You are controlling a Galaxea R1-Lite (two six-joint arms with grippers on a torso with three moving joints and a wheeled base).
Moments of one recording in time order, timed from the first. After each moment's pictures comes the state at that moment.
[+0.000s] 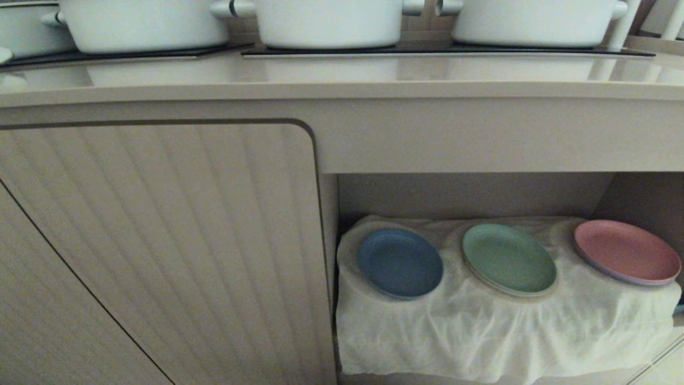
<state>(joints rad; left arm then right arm) 0.00 0.00 0.00 0.00 0.03 -0.12 0.01 0.00 0.00 -0.16 -0.02 0.03</state>
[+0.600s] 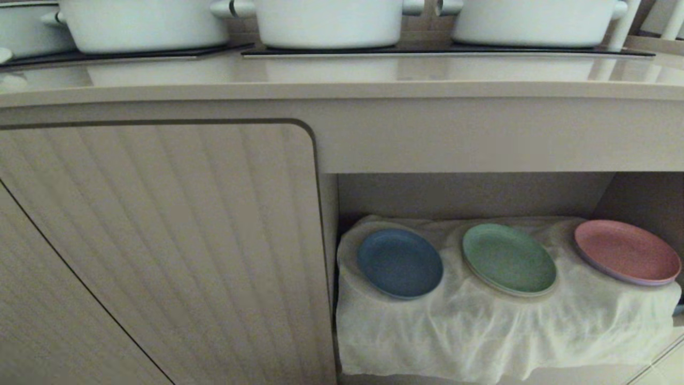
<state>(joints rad) 0.00 0.00 0.00 0.00 0.03 -0.12 0.01 0.15 0.00 -0.24 0.04 0.11</state>
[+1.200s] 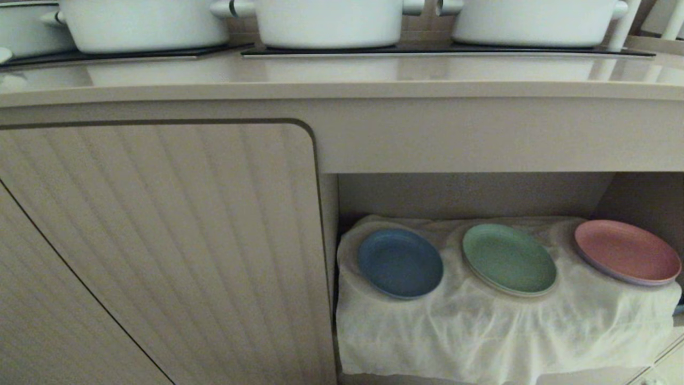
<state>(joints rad) 0.00 0.00 0.00 0.00 0.03 -0.12 0.01 0.52 -0.11 -0.13 0.48 0.21</state>
